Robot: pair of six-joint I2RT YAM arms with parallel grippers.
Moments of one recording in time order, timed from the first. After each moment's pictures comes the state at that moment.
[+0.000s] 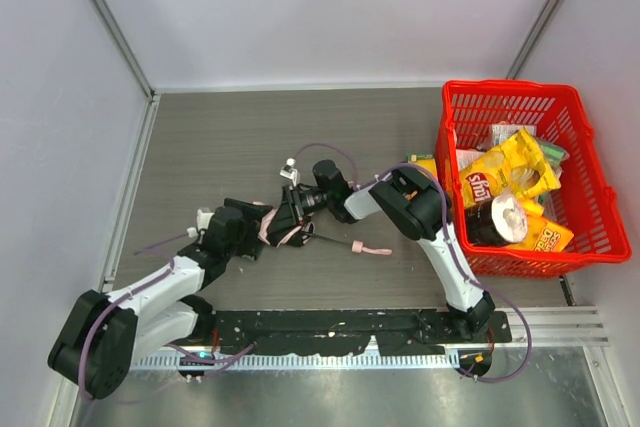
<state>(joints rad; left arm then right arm) -0.46 1.00 0.24 0.06 -0.17 -1.66 0.75 2.33 1.23 0.76 -1.04 0.93</state>
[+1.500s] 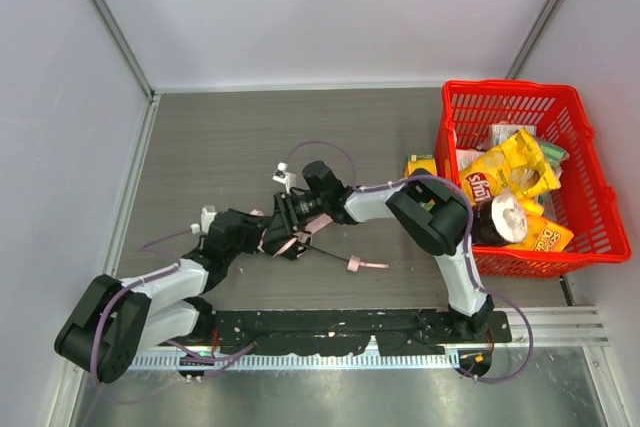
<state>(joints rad) -0.44 1.11 0.18 0.29 -0.15 -1.53 0.82 2.15 1.18 0.49 -0.90 0.68</state>
